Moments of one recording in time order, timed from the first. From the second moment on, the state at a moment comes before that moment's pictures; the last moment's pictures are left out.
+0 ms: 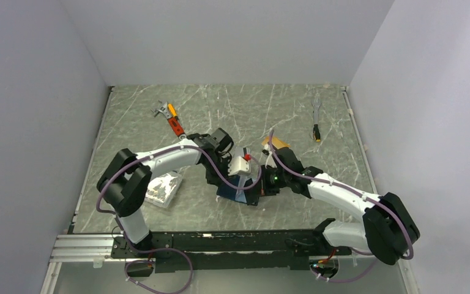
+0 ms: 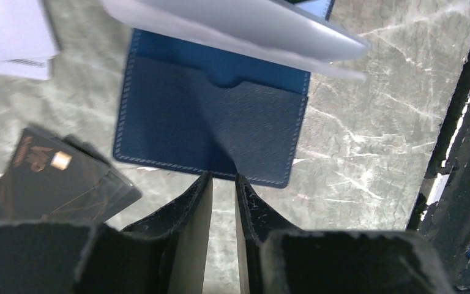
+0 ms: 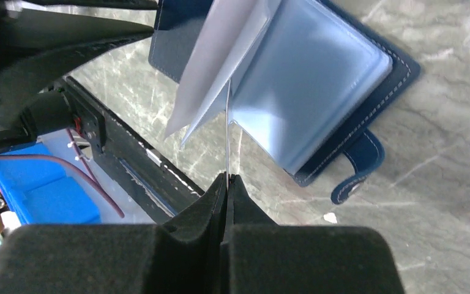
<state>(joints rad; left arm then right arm) -0.78 1.74 1.17 -0.74 0.35 0.74 0.63 1.19 0.56 -0.25 -0.43 0.66</state>
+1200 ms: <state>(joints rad) -0.55 1.88 1.25 -0.77 0.75 0.24 0.66 1.46 0.66 -0.12 -0.43 0.62</state>
